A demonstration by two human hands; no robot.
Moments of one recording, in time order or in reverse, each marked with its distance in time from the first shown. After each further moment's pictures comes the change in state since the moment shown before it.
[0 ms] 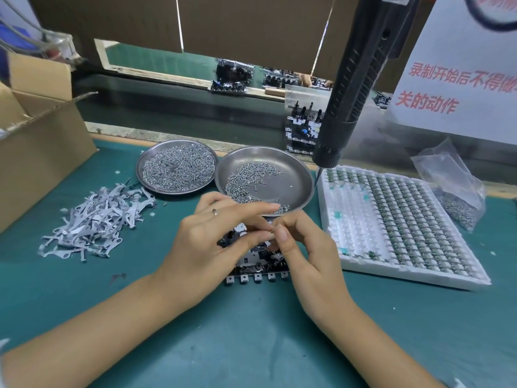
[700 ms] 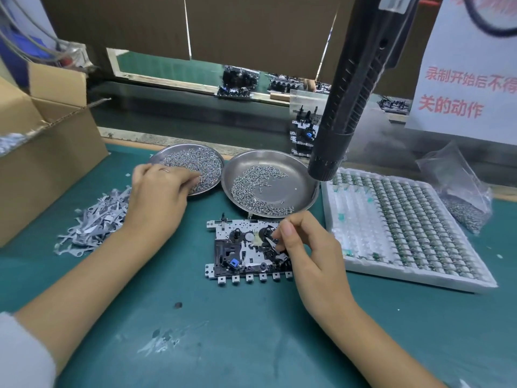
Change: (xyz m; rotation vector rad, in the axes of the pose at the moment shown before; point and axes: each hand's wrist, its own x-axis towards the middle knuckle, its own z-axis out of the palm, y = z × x) left_hand 0.017 -0.082 -0.045 0.745 -0.053 -0.368; right_hand 0.000 0.000 0.002 -0.024 0.062 0.058
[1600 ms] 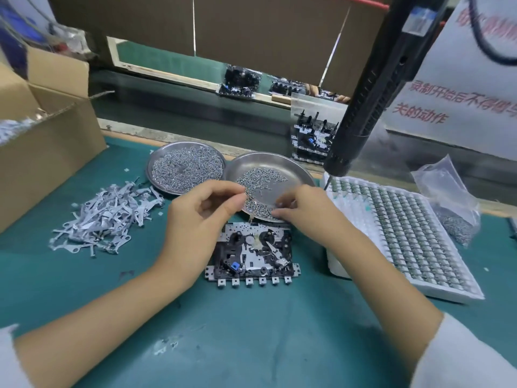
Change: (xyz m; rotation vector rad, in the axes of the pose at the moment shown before) left_hand -0.037 0.069 -0.020 -1.138 -0.009 -0.273; right_hand 0.097 0.003 -0.013 -0.764 -0.407 0.203
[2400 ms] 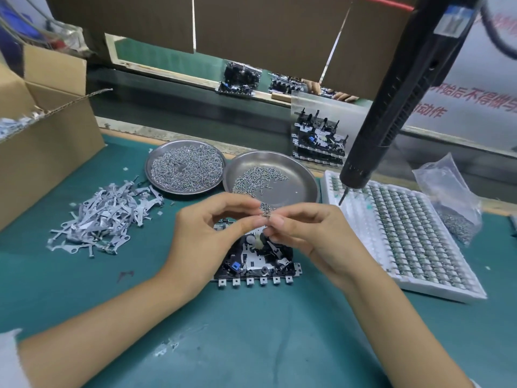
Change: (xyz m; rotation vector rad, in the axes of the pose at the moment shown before) left_hand -0.009 0.002 0.007 0.006 -0.064 0.045; right_hand -0.058 -0.009 0.002 1.302 -0.138 -0.039
